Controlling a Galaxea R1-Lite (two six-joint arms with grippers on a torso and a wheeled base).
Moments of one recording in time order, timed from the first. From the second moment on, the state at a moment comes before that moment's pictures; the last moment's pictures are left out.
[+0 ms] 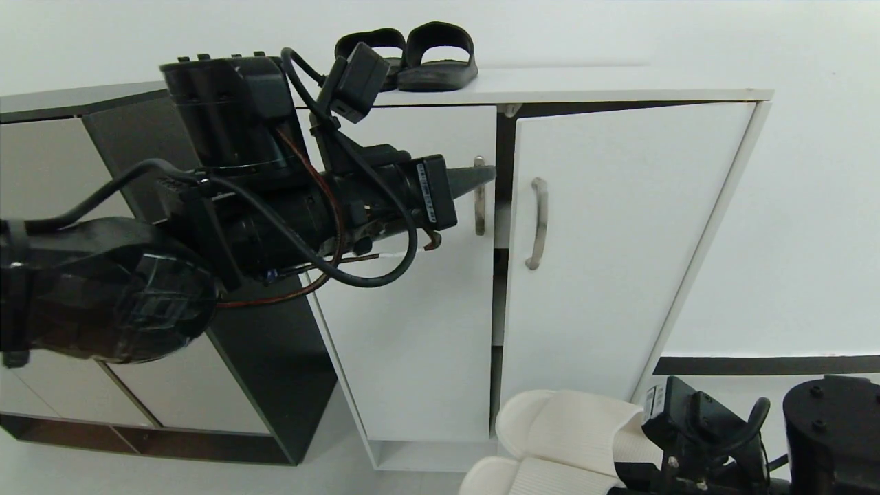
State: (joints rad) left arm -0.62 1.68 -1.17 -0.60 -0.36 -0.24; right arm 0.91 1.46 -0.35 -0.72 0.11 -0.02
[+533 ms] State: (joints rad) left arm -0.59 1.81 -1.36 -0.49 -0.35 -0.27; right arm 0.92 1.46 -0.34 -0.72 0.11 -0.03
